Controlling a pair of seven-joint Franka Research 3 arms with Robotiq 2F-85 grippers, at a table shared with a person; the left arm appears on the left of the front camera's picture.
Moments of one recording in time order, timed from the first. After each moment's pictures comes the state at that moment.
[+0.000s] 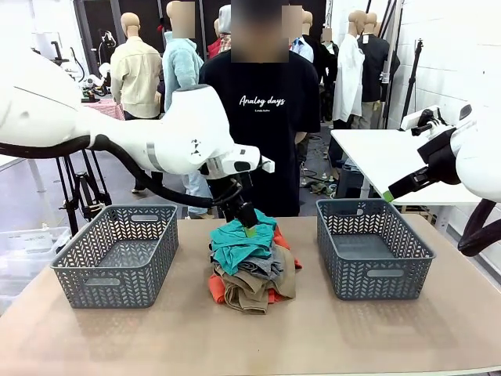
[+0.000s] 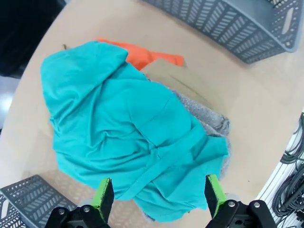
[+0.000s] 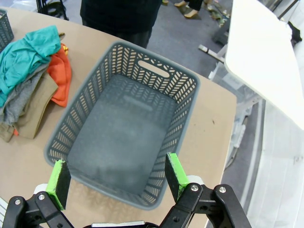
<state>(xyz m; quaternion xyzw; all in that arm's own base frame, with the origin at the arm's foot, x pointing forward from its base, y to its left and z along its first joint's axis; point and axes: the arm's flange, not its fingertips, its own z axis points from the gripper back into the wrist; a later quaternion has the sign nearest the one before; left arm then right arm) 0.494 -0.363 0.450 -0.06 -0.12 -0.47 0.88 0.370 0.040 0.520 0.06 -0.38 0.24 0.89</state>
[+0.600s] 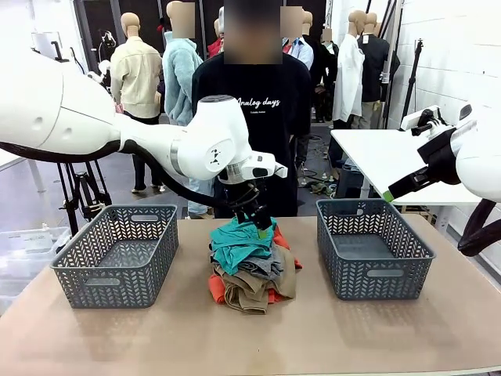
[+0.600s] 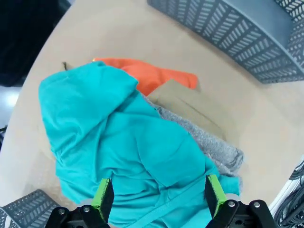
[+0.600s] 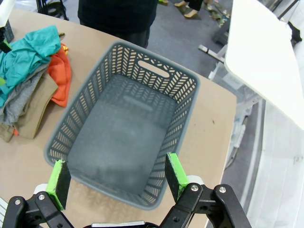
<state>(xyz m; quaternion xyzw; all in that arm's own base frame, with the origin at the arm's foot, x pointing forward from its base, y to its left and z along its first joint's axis) 0.520 -0.393 0.432 -0.04 -0.12 -0.45 0.88 0.370 0.040 0.520 0.06 -0.38 0.24 0.89</state>
